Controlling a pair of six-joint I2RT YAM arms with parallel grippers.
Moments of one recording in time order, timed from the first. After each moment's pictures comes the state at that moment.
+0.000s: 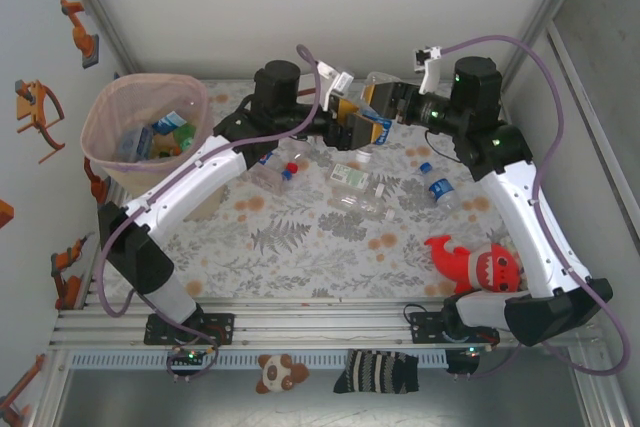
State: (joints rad) left arm -0.78 1.66 1.66 -0.28 0.71 -0.34; right arm 0.35 1.29 1.52 -0.51 -0.58 0.52
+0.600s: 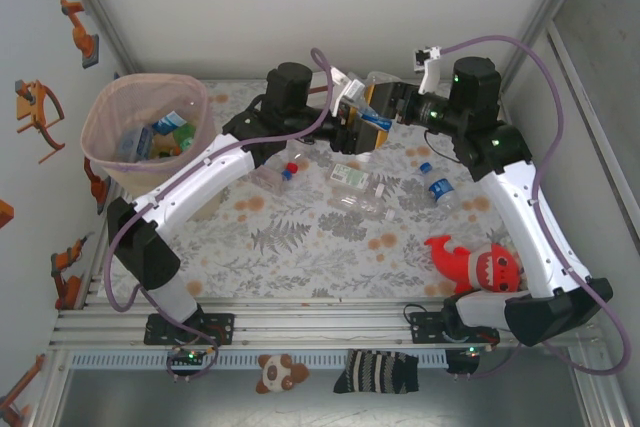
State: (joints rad) left arm -0.80 1.69 1.69 -0.34 0.73 -0.30; right arm 0.35 1.29 1.52 -0.51 -0.56 0.51
